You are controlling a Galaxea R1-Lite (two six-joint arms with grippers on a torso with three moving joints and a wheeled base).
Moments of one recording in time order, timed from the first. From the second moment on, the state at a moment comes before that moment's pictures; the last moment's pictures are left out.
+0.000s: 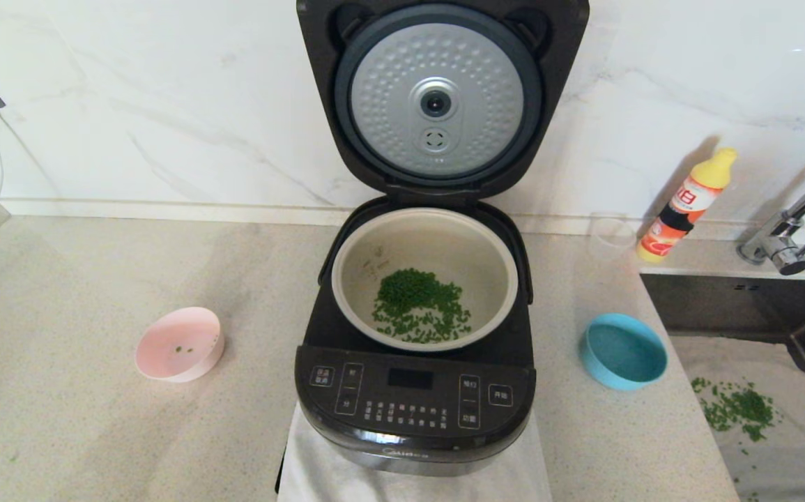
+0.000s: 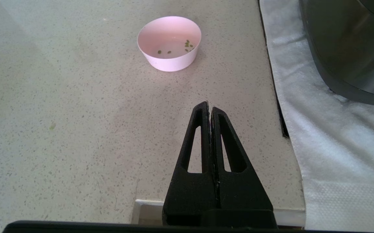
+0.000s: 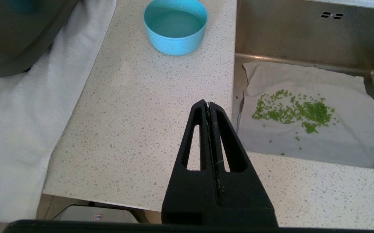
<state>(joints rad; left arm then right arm) 0.01 0.00 0.00 0.00 -0.02 0.08 0.00 0.00 -0.04 0.09 0.00 -0.01</state>
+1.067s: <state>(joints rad) 0.01 0.00 0.00 0.00 -0.02 0.08 -0.01 0.59 -0.45 0.20 -0.09 -0.12</state>
